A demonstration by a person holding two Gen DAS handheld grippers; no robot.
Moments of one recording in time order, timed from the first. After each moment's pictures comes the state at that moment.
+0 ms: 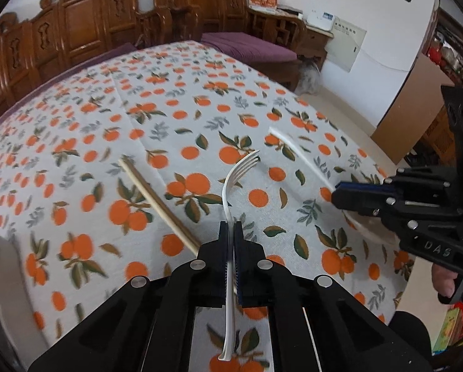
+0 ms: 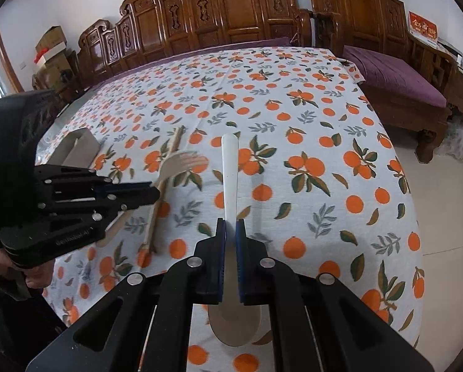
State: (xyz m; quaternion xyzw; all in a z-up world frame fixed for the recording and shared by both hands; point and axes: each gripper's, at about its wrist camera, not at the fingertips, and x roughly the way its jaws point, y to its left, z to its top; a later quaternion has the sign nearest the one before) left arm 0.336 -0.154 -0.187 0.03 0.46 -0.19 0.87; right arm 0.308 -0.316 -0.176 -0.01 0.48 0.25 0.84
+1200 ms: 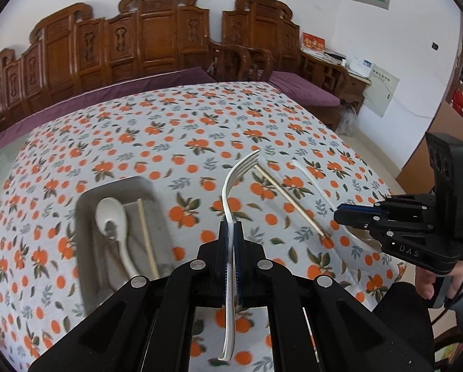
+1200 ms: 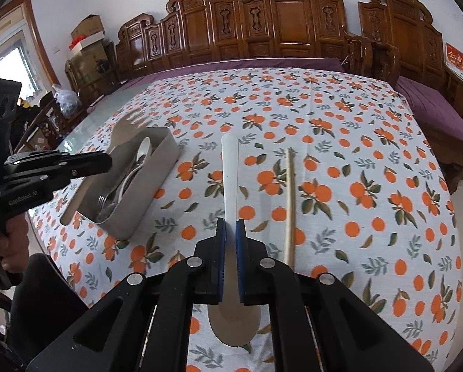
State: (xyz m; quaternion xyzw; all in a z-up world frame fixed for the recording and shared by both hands) left arm 0.241 0.008 -0.111 -0.02 0.41 -0.09 0.91; right arm 0.263 -0.190 -0.135 -0.02 0.45 0.32 0.83
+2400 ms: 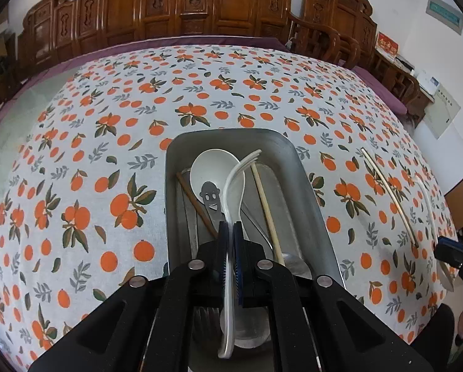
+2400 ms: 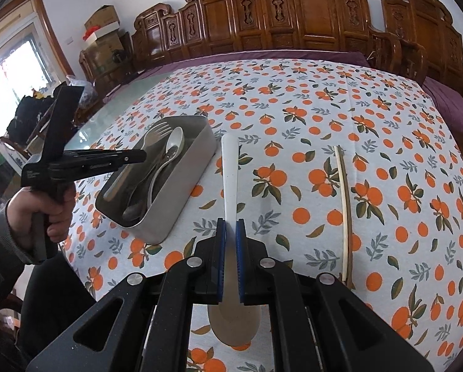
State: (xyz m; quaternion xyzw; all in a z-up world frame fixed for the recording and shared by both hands) left arm 0.276 0.121 -0.175 -0.08 0.47 0.03 0.88; right arm 0.254 -0.138 -0.139 -0.03 0.46 0.36 0.81
